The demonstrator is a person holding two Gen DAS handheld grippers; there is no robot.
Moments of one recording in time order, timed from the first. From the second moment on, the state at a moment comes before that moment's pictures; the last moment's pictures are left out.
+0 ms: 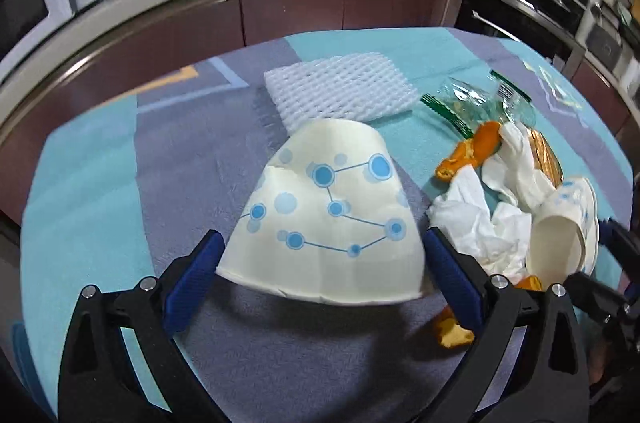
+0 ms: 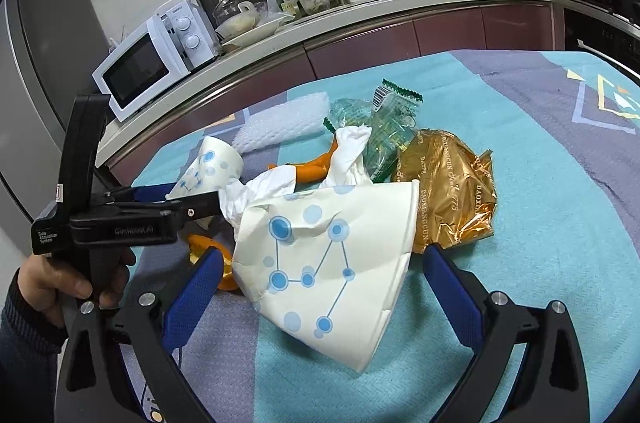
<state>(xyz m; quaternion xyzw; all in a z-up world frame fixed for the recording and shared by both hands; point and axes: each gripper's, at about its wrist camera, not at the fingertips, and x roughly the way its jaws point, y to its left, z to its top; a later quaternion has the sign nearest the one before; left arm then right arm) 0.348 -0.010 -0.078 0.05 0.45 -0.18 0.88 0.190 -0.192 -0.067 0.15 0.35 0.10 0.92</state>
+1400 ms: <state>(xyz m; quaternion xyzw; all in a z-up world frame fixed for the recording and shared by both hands) 0.123 0.106 0.040 -0.04 0.23 -0.05 0.97 0.117 -0.148 0.022 0.08 0.21 0.18 0.96</state>
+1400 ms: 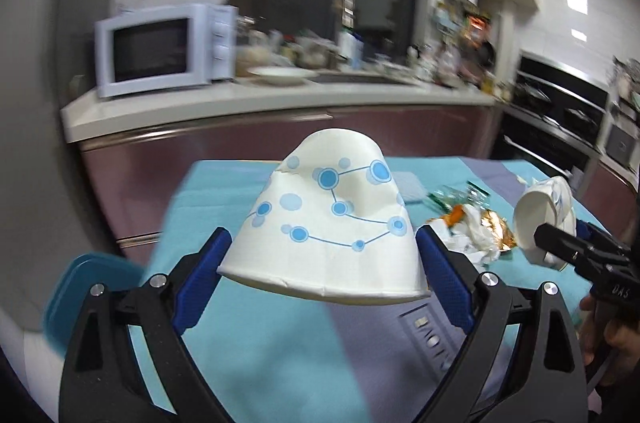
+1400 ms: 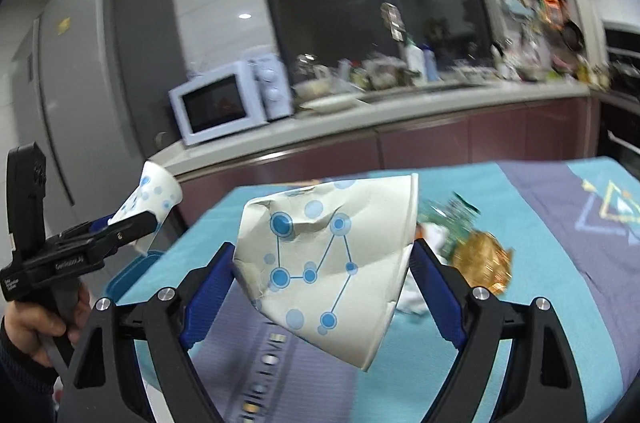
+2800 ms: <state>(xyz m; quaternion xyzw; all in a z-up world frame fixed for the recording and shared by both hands) 0.044 0.386 -0.039 -0.14 0.30 0.22 0.92 0.226 0.238 0.005 -0.10 0.31 0.45 0.83</state>
